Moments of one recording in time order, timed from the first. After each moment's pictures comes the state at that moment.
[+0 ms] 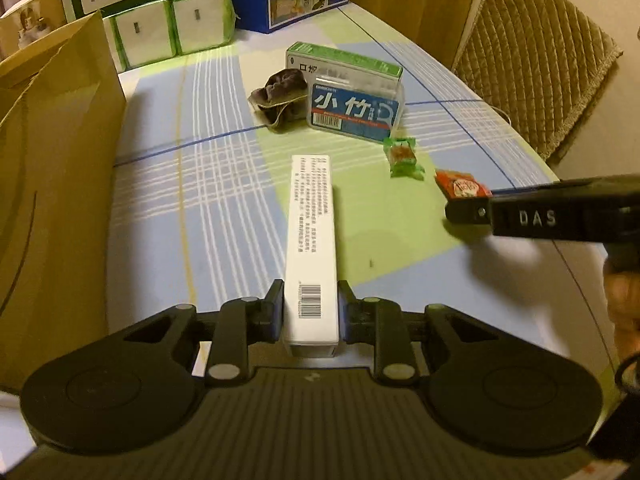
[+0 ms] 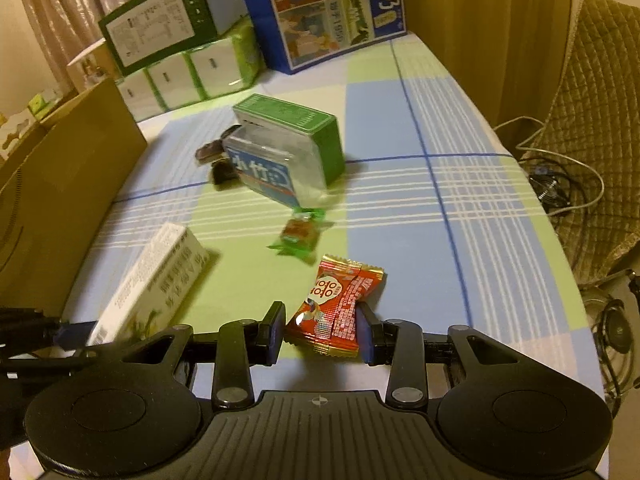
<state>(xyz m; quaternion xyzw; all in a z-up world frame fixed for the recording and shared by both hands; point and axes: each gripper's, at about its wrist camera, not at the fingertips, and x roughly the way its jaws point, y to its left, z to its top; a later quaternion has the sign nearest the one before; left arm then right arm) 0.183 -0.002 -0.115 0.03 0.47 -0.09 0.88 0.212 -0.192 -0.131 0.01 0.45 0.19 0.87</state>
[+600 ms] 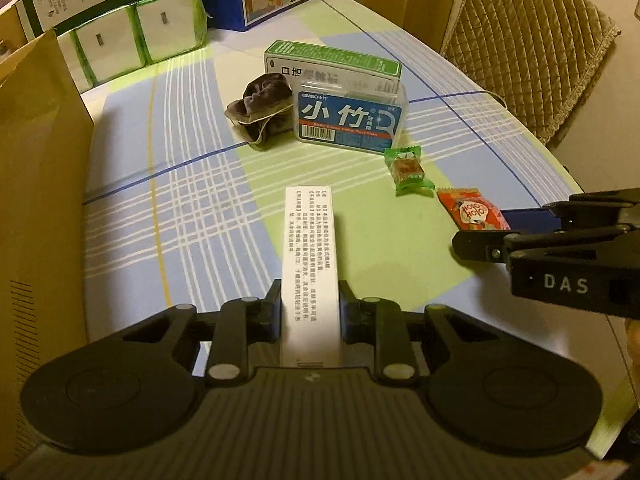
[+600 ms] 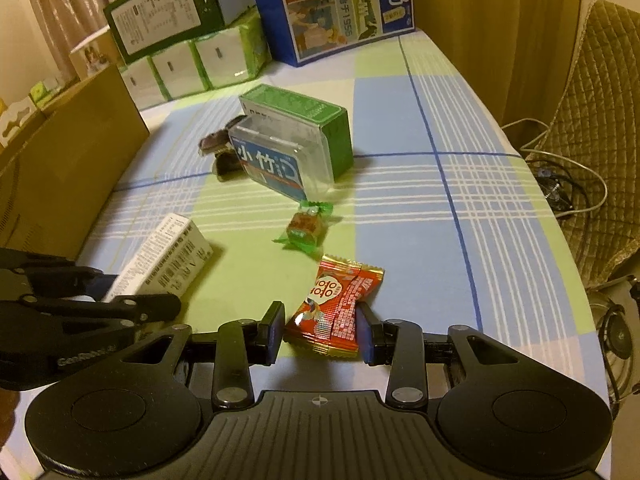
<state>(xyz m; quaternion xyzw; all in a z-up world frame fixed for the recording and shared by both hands) 0.224 -0.013 -0.125 0.06 0.48 -0.12 0.87 0.215 -0.185 -0.138 -0.01 0.46 0.19 0.87</state>
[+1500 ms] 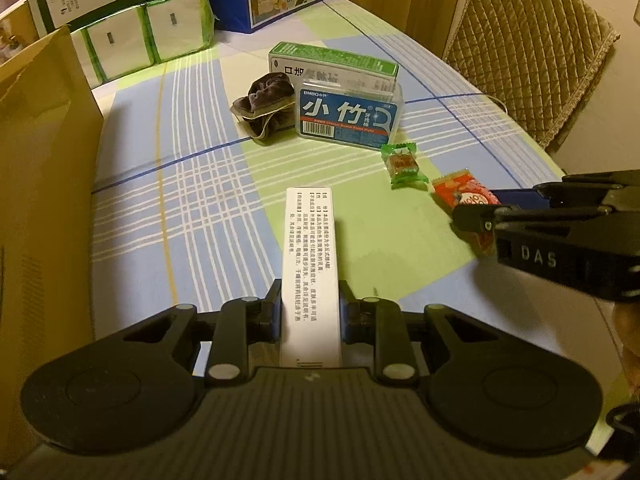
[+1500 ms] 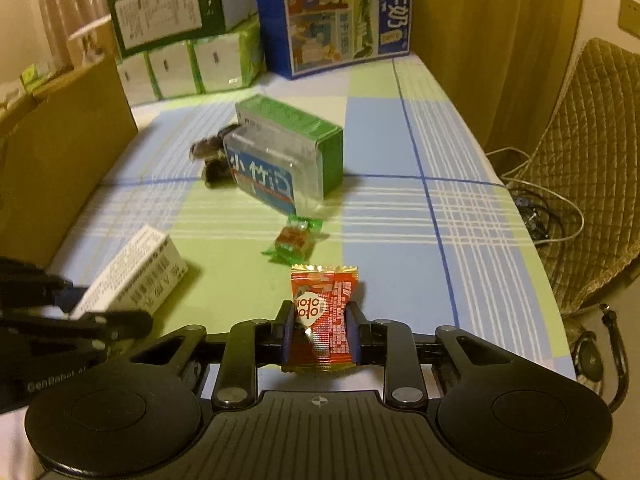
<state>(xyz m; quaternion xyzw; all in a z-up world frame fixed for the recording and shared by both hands) 0.210 -0.011 -0.120 0.05 0.47 -0.11 0.87 0.210 -0.177 -0.133 -0.04 0.42 0.16 0.89</state>
